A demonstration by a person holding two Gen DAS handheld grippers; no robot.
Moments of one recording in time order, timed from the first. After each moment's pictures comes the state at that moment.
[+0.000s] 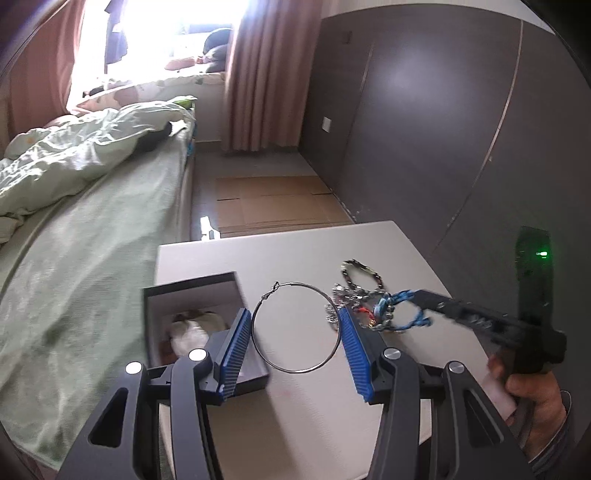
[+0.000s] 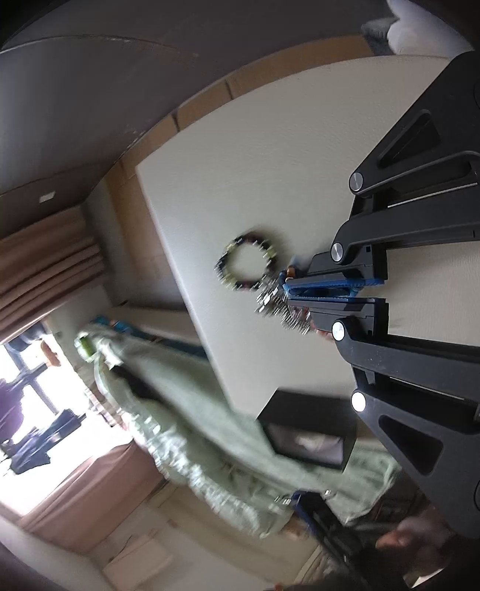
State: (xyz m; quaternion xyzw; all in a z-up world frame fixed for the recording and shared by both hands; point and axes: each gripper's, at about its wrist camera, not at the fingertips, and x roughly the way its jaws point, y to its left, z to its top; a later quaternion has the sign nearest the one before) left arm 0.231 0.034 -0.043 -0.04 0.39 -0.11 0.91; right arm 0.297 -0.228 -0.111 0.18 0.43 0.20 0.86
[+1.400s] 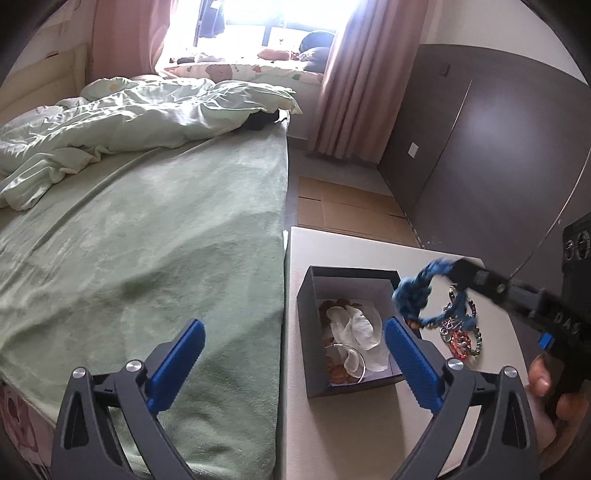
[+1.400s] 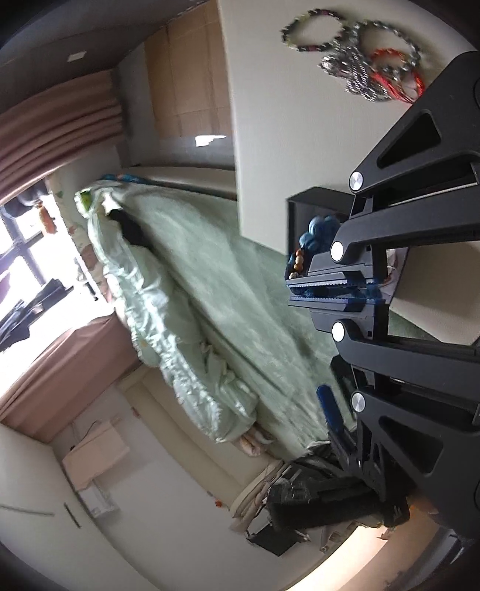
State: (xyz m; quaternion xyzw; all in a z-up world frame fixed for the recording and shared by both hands) left arm 0.212 0.166 -0.071 -0.12 0.39 0.03 0.91; right arm 0.299 -0.055 -0.065 0.15 0.38 0.42 0.81
